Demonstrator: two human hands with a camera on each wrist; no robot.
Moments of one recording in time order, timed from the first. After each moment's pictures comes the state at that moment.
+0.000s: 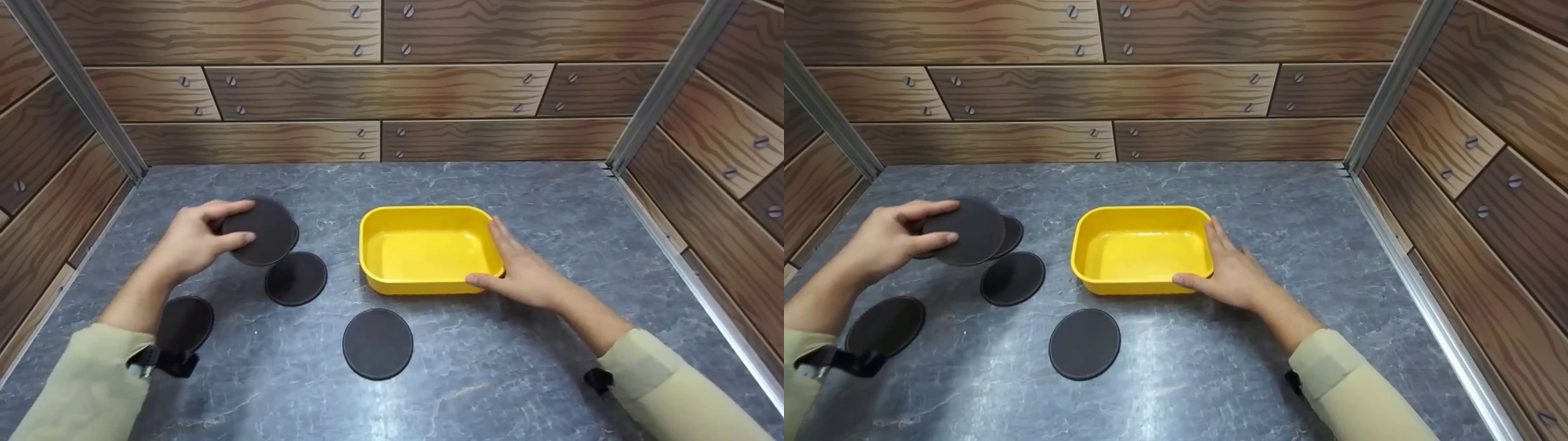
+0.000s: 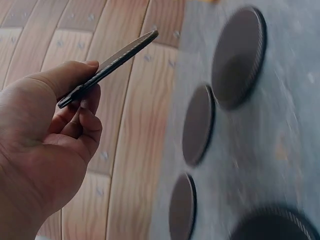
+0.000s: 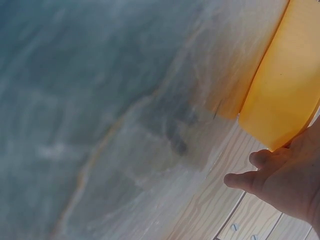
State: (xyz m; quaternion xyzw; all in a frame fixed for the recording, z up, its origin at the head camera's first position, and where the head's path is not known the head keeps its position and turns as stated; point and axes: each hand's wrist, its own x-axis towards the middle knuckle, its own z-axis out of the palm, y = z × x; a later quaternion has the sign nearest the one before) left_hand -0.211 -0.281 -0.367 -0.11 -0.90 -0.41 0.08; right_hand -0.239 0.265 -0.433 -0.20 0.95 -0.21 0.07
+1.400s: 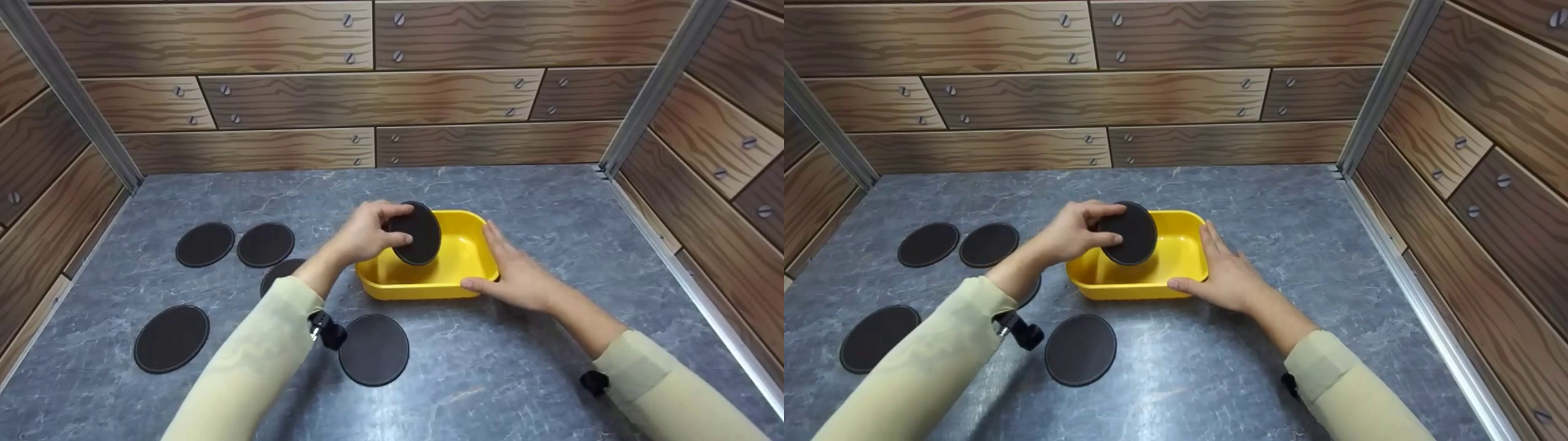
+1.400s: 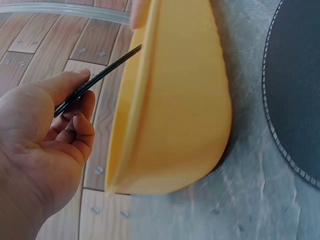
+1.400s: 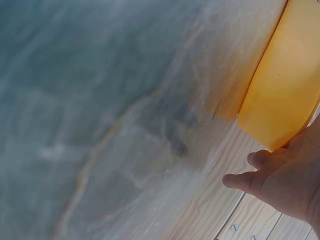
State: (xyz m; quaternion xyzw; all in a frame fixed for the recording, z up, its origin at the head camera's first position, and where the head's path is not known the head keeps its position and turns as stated) left_hand -0.283 -0.055 -0.392 -0.23 -0.86 -0.46 -0.04; right_hand -0.239 0.264 -0.432 -0.19 0.95 -0.22 0.07
